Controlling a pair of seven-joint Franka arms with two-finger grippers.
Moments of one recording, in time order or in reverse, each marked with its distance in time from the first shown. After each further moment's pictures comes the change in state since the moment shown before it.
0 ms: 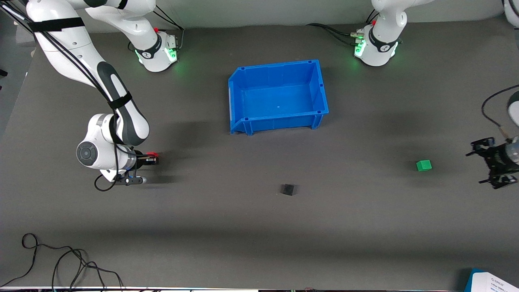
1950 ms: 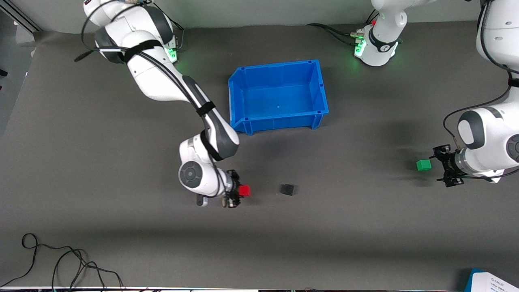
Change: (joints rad) left arm -0.053 0.123 -0.002 -0.087 0.019 0.109 -0.057; right arm 0.410 0.534 0.044 0.977 0.183 -0.118 1.989
